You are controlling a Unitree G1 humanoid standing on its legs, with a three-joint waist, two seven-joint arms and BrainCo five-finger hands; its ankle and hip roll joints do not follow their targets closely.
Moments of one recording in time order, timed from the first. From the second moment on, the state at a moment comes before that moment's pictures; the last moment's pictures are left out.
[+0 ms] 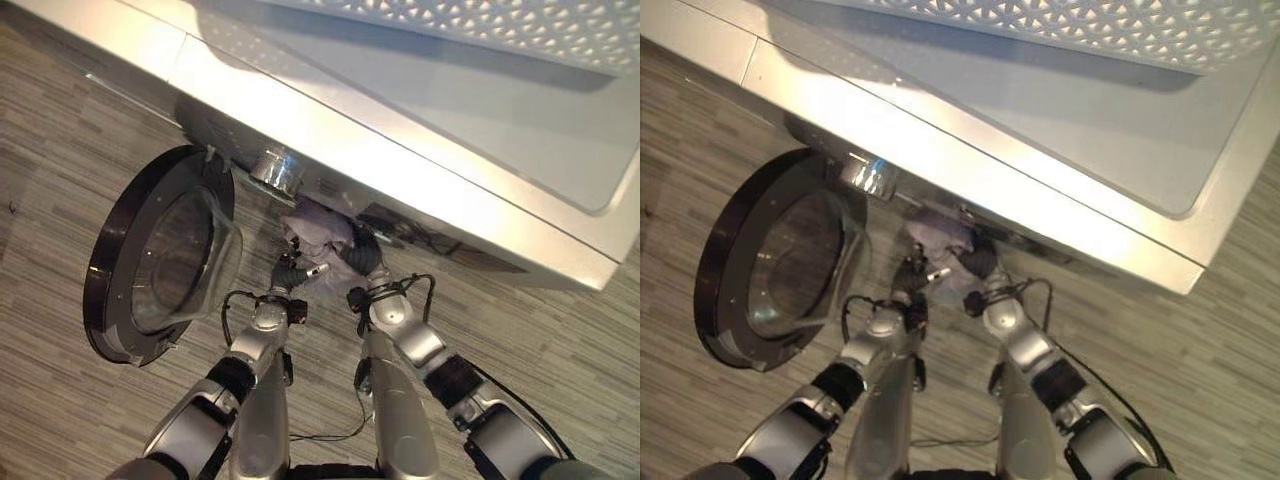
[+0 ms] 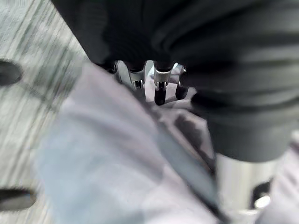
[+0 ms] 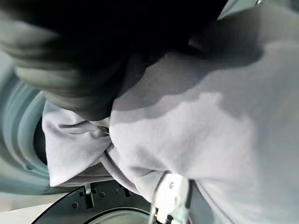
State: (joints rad) left arm -0.59 0.19 -0.47 0.70 -0.46 -0.16 0.31; right arm -0.57 -0.16 0.54 0.38 0.00 -0.03 -0.43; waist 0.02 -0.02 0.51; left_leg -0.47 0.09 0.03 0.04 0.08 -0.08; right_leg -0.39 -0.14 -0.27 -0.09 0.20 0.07
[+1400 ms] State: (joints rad) left arm -0.78 0.14 -0.43 0.73 -0.57 -0.21 0.46; right arm -0.53 -0.10 0.53 0.39 0.35 -0.18 -0.49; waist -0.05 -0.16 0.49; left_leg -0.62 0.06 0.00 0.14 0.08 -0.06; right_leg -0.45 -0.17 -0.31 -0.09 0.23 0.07
